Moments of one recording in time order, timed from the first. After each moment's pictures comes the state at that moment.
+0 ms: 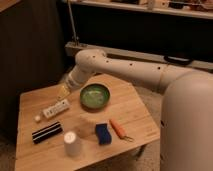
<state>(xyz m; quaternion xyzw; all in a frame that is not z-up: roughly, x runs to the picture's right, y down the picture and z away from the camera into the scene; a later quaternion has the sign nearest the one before) -0.192 0.008 0.718 -0.39 -0.21 0.36 0.82</state>
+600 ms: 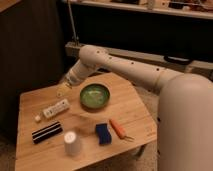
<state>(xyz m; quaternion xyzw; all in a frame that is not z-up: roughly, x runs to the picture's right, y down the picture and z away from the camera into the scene) -0.212 -0.004 0.716 -0.39 -0.27 0.25 0.84</state>
